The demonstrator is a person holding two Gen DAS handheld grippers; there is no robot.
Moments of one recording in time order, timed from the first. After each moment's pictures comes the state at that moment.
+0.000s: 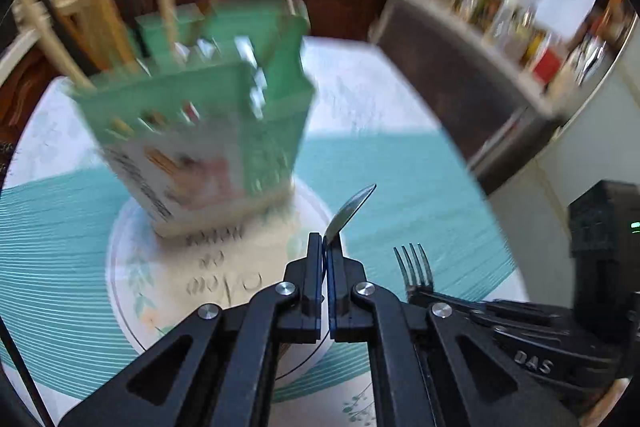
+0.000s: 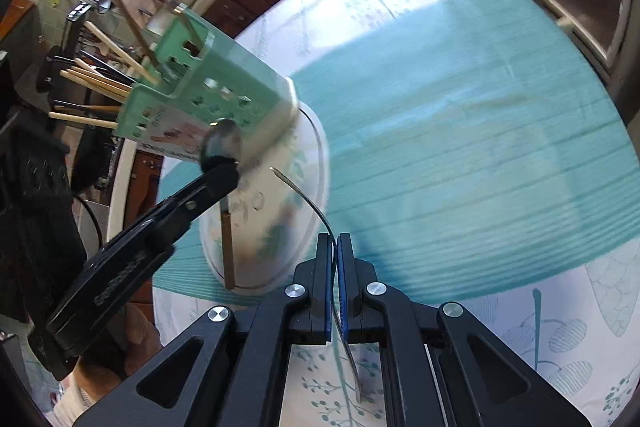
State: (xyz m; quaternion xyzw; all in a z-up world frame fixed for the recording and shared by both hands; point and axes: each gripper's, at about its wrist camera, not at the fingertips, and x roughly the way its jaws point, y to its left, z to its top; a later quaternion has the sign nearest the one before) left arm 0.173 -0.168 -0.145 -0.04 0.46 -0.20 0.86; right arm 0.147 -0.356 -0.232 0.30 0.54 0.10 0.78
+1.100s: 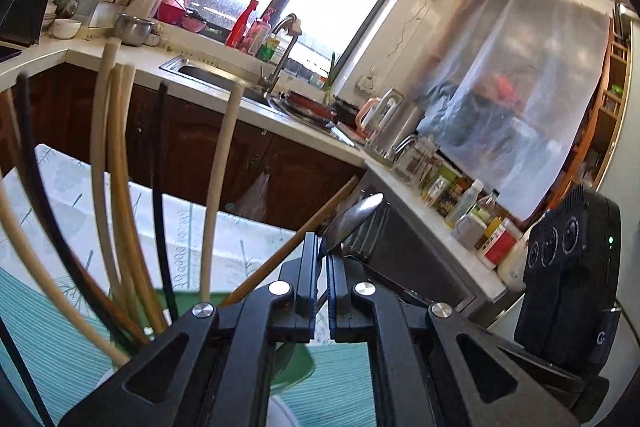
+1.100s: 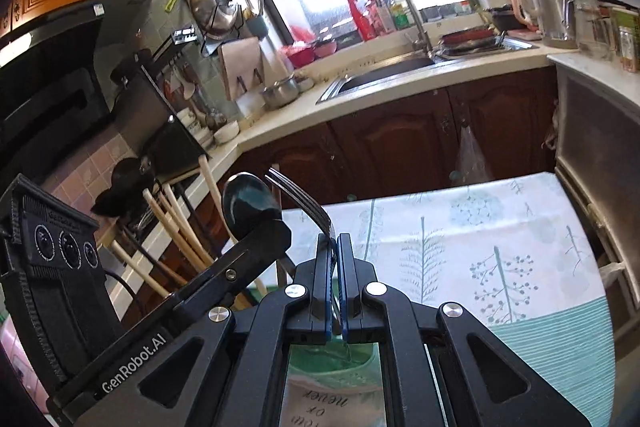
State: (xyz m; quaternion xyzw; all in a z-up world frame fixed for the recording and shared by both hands) left arm 0.250 -0.122 -0.083 -0.21 0.24 -0.23 0.92; right arm 0.317 -0.284 -0.101 0.18 0.32 0.16 0.92
